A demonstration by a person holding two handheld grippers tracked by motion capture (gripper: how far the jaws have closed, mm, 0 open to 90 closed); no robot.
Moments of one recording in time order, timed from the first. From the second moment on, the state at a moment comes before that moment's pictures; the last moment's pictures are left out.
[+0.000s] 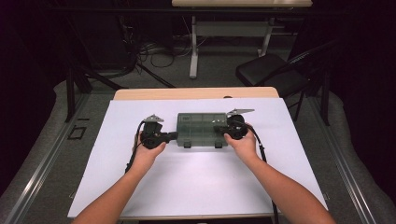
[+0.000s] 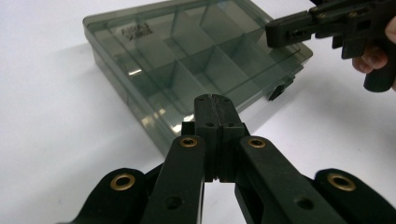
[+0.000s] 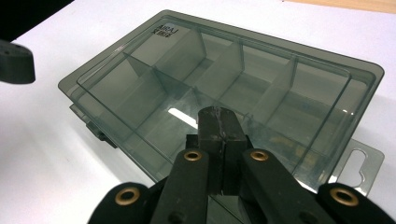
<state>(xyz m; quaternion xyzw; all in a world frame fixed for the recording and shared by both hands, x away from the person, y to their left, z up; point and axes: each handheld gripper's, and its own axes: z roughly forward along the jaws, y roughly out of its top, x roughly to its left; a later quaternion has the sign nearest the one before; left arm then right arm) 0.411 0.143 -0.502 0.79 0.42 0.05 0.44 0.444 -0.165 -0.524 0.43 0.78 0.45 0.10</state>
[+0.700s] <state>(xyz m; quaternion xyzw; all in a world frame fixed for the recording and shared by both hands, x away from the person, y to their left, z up) 0.428 0.124 -0.510 0.80 0.42 0.05 0.42 0.442 -0.168 -0.529 0.44 0.77 0.45 0.10</state>
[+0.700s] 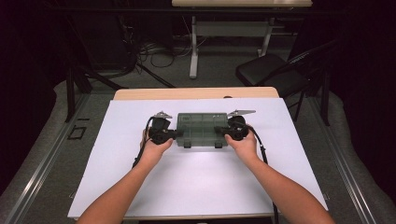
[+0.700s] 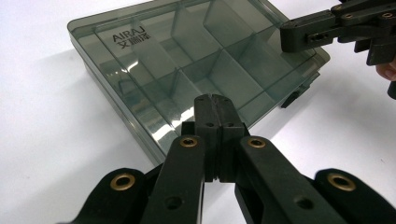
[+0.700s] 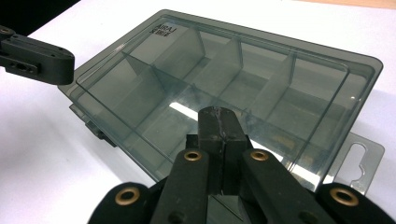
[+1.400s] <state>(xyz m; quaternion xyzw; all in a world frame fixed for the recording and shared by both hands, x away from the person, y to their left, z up) 0.427 0.120 -0.518 0.81 0.42 0.05 0.40 0.441 -0.166 -0.528 0.43 0.77 0.45 0.10</state>
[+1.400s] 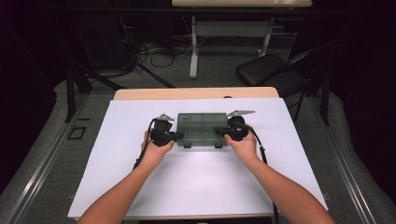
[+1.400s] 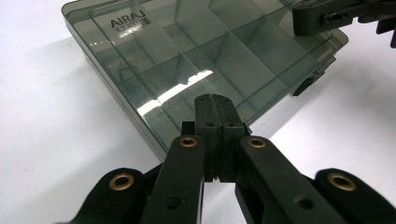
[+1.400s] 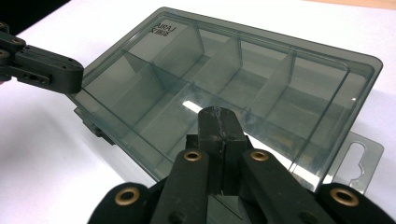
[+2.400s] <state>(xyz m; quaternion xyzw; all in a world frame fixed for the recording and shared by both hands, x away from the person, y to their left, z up) 0.403 0.131 -0.512 0.80 0.42 0.08 0.42 0.413 -0.167 -0.509 0.43 0.78 0.43 0.15</state>
